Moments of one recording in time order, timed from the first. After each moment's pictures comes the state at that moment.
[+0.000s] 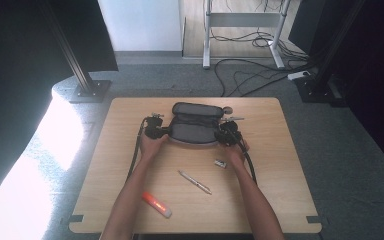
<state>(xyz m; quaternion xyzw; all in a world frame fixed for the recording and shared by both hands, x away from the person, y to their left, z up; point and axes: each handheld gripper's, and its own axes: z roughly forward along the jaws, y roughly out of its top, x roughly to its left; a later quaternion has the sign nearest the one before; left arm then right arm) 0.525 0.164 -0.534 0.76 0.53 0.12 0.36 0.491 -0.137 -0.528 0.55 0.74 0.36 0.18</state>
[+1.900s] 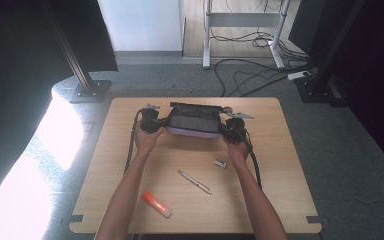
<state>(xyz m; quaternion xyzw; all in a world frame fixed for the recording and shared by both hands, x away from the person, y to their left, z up) 0.505 0.169 -0.472 0.75 0.49 0.14 0.42 0.473 -0.148 -0.490 0.54 0.69 0.43 0.20</state>
